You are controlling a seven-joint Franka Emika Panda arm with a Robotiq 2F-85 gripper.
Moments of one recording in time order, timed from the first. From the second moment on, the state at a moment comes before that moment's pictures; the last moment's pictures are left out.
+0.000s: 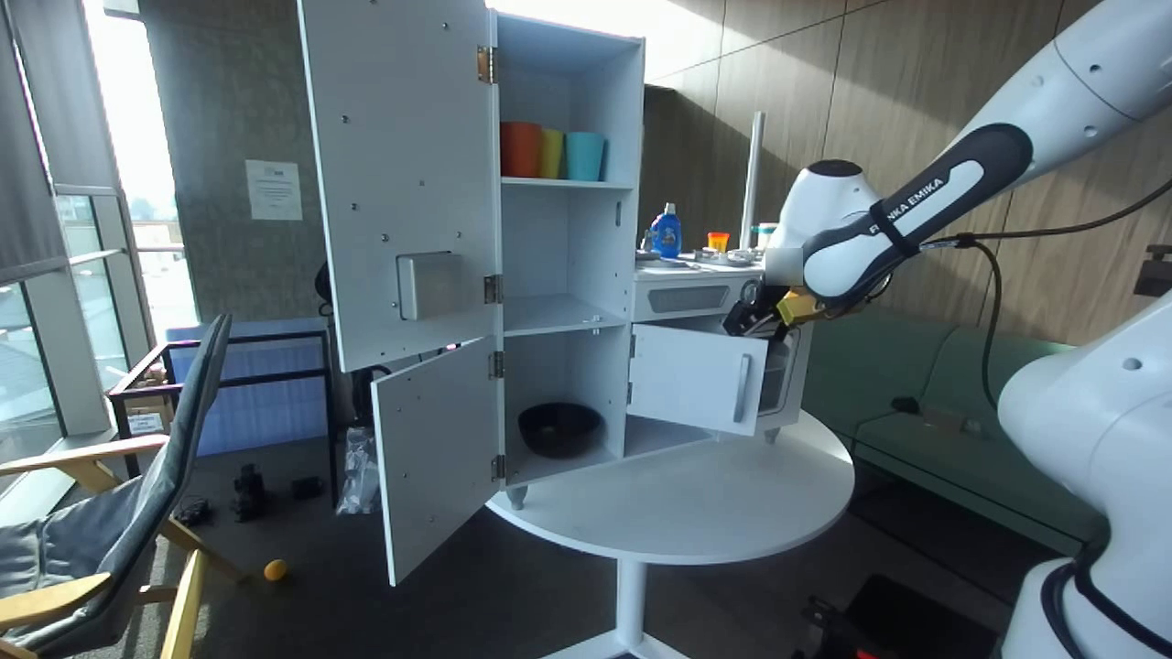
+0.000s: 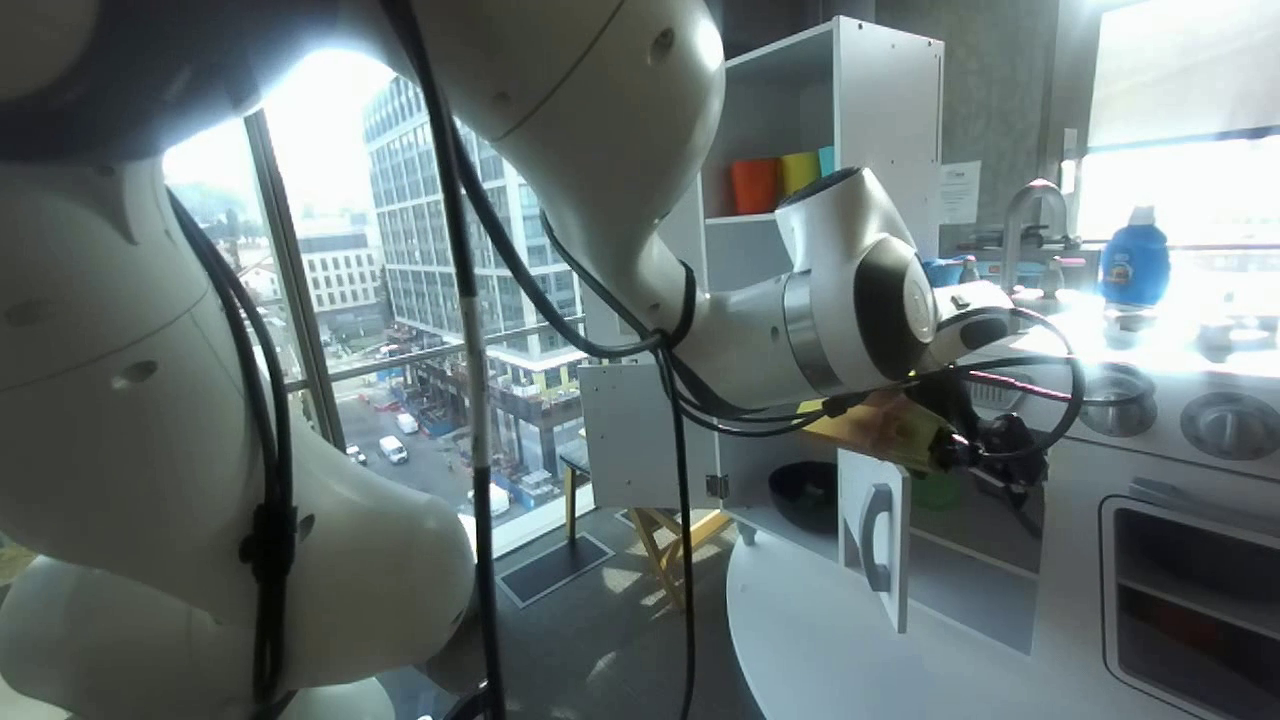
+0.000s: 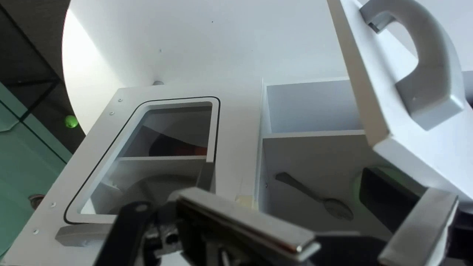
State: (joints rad) arm -2.44 0.35 1.83 -2.39 -0.89 2.72 0.44
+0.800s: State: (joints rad) arm -2.44 0.64 2.10 -2.48 -0.94 2.37 0.34
